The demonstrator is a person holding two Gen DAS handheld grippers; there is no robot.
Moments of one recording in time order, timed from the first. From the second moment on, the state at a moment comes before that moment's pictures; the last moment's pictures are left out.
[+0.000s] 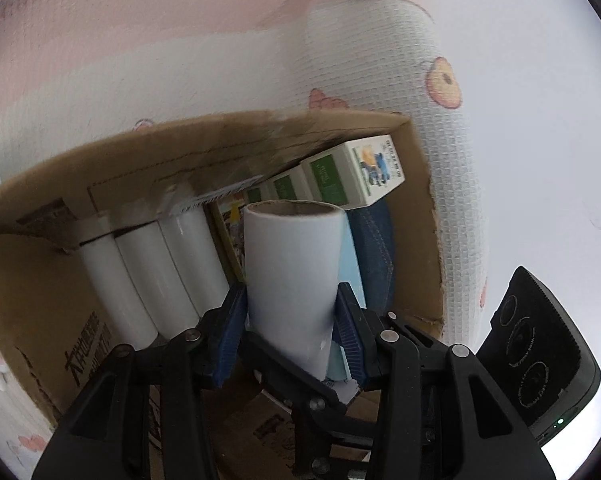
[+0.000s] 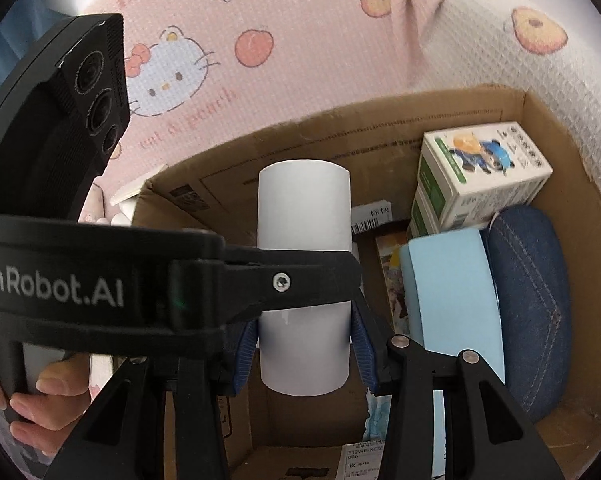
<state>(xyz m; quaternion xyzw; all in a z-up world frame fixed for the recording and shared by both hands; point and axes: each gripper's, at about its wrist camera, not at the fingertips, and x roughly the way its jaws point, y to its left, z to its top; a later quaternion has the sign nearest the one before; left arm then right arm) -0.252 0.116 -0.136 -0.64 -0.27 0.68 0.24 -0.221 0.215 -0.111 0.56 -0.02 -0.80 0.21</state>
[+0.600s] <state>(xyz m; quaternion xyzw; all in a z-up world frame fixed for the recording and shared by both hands) -0.256 0.133 -0.157 -0.65 -0.26 0.69 0.19 -0.225 0.242 -0.123 0.59 -0.03 -0.79 0.17</state>
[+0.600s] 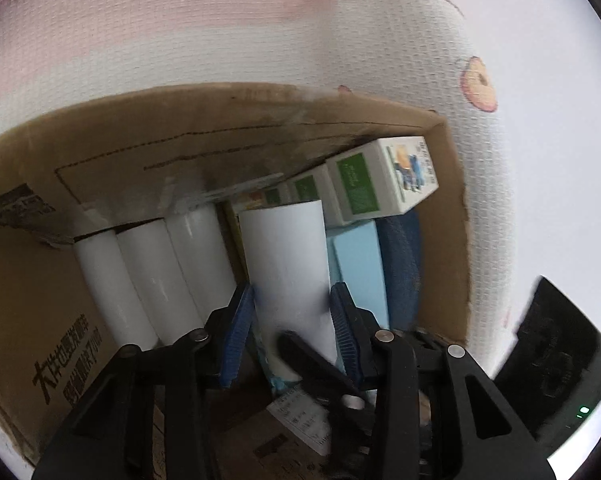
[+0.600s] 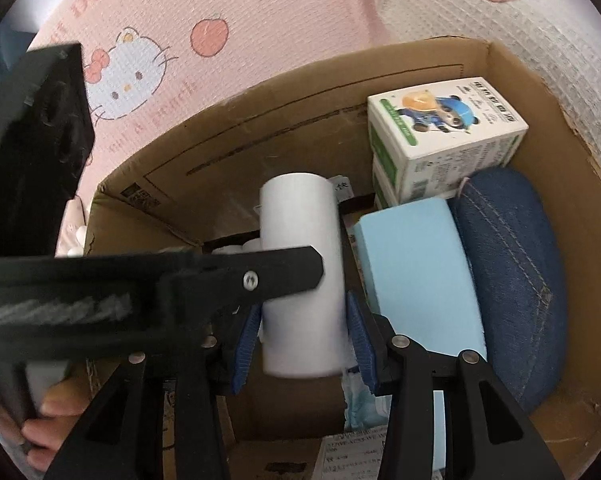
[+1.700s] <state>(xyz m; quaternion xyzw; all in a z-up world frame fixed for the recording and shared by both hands) -0.209 0.089 -0.097 -0.48 -0.08 0.85 0.23 -0.196 0.237 -0.096 0.58 0.02 -0.80 0.15</state>
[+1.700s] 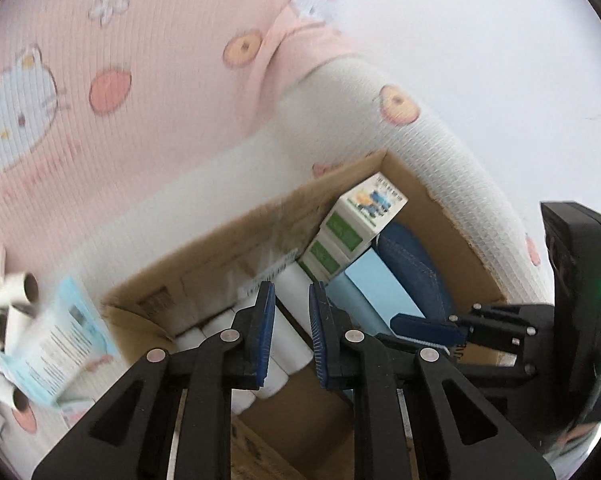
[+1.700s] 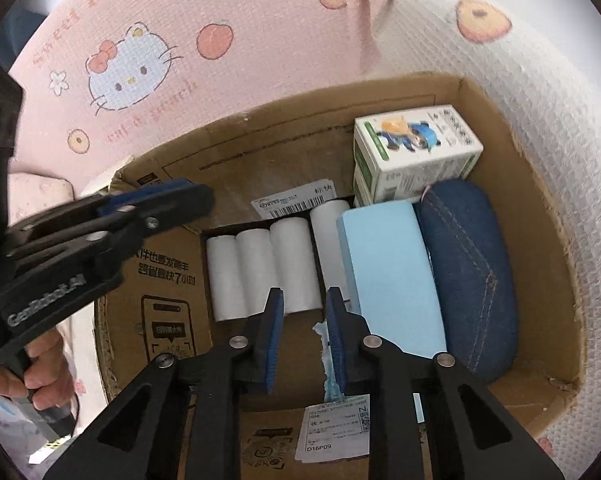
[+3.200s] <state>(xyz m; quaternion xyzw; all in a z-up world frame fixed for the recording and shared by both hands) -0.056 0.061 -0.036 -0.41 0.03 0.90 0.14 -0.041 0.216 -0.038 0.47 0.08 -0.88 0.03</state>
